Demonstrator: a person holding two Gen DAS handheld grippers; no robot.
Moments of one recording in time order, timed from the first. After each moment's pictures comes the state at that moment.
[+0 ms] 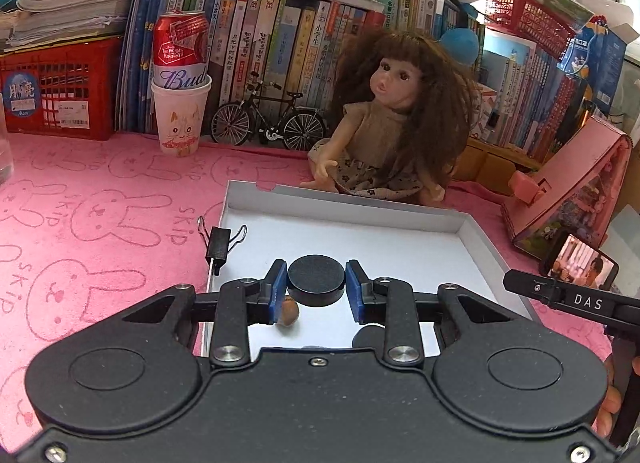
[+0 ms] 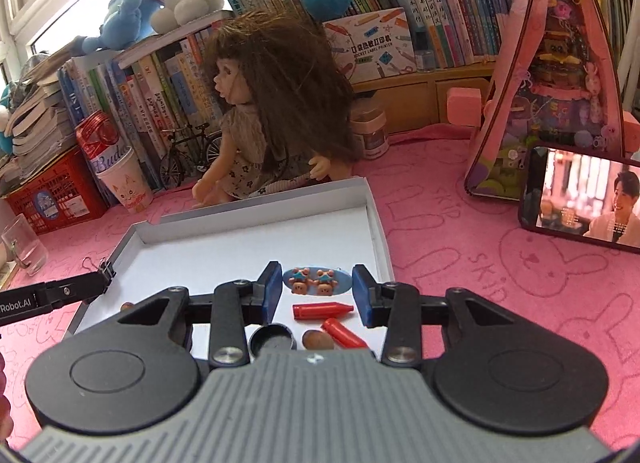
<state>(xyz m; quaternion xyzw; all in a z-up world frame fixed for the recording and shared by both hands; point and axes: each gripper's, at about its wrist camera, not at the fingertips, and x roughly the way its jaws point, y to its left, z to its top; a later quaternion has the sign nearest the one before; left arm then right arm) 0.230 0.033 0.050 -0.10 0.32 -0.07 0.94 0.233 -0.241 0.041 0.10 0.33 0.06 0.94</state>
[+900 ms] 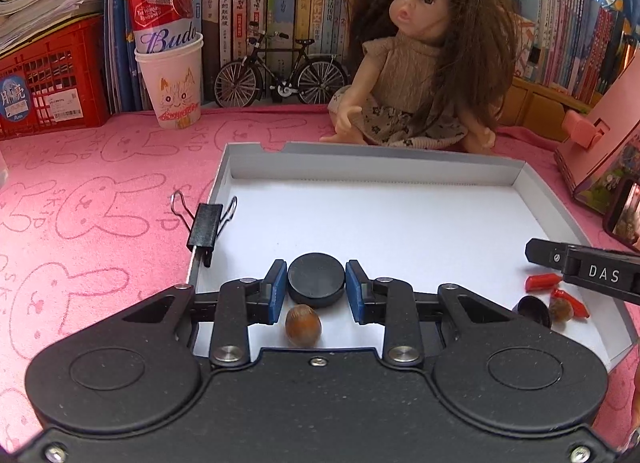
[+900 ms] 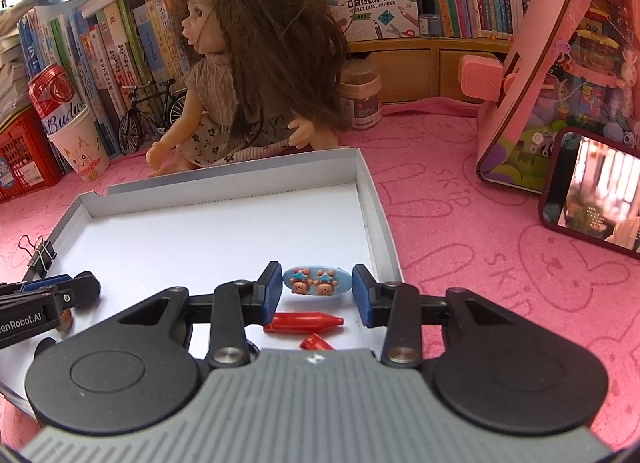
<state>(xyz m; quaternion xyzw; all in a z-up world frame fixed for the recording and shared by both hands) 0.274 0.004 0.011 -0.03 0.37 -0.03 0.93 0.273 -0.220 0.008 0.05 0.37 0.04 0.93</state>
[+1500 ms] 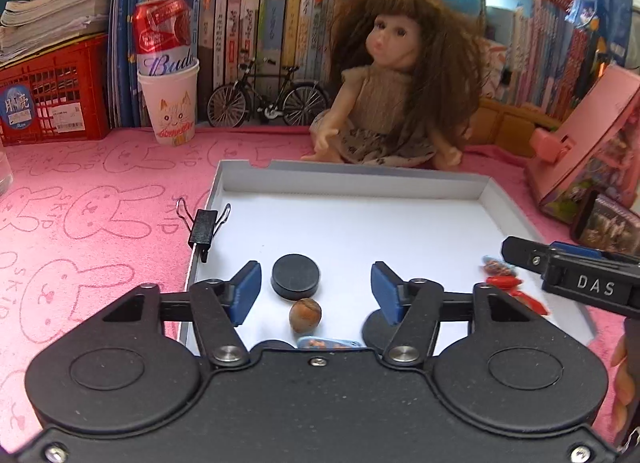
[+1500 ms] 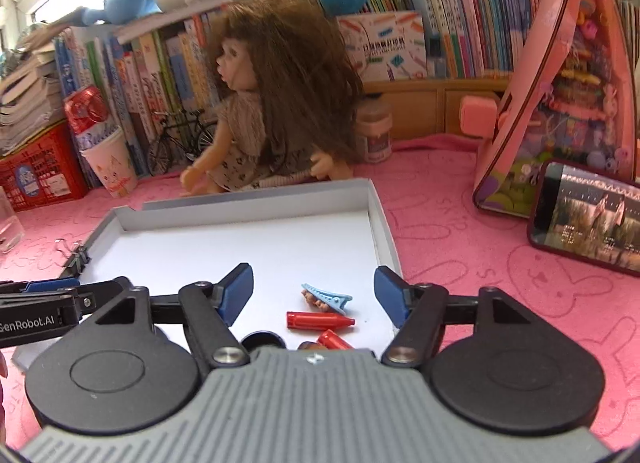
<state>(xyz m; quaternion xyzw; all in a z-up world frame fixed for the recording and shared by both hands) 0.235 0.004 0.036 -0.05 0.34 -0.06 0.94 0.235 -0.220 0.032 0.05 0.31 0.06 0.95</state>
